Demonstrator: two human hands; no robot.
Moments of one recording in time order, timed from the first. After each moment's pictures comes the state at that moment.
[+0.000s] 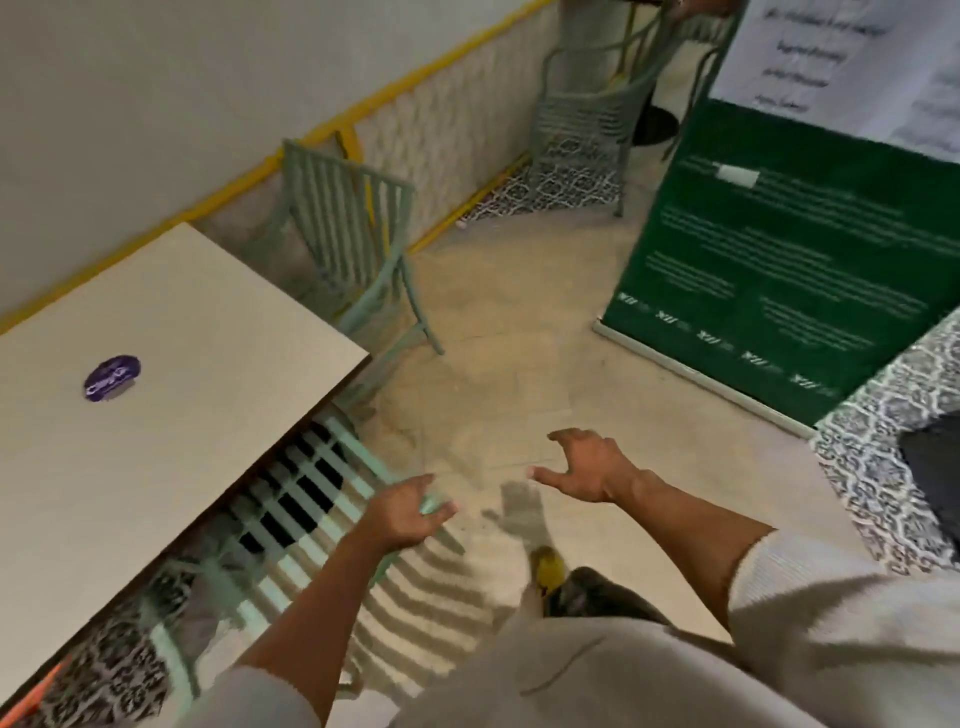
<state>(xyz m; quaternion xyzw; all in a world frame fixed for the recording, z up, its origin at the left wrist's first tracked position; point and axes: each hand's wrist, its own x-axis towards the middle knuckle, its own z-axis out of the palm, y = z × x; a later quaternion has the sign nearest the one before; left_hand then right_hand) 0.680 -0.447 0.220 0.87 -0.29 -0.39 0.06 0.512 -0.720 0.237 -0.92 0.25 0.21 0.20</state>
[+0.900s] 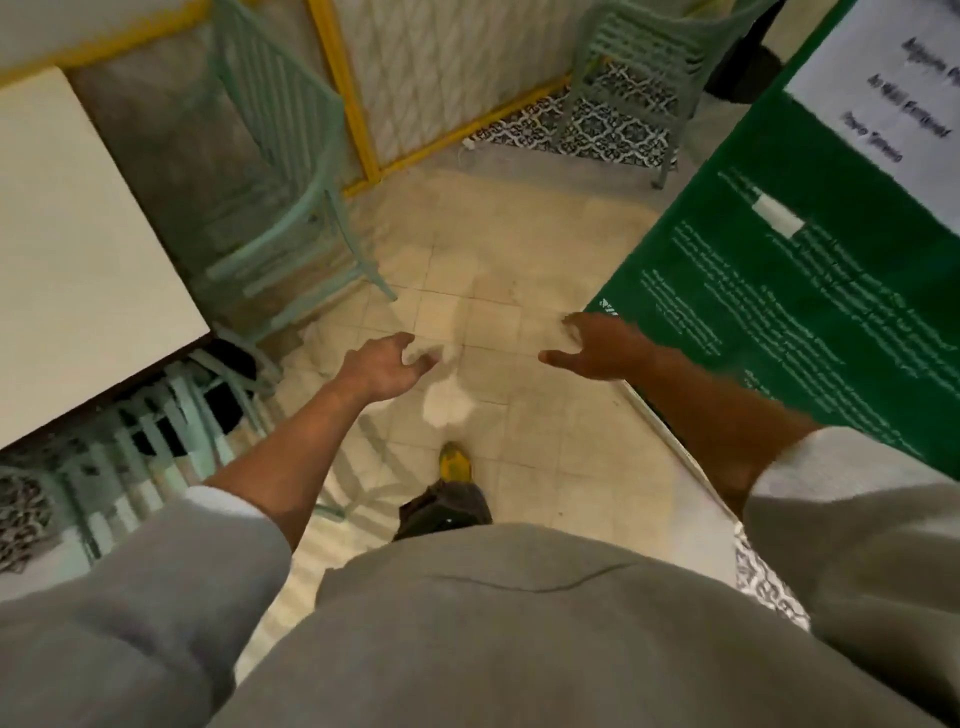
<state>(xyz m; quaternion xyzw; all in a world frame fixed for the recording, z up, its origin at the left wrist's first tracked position) 0.787 -0.851 0.217 0.93 -0.18 -0.31 0.10 0.660 -1.166 0.252 -0.95 0.13 0.25 0.13</state>
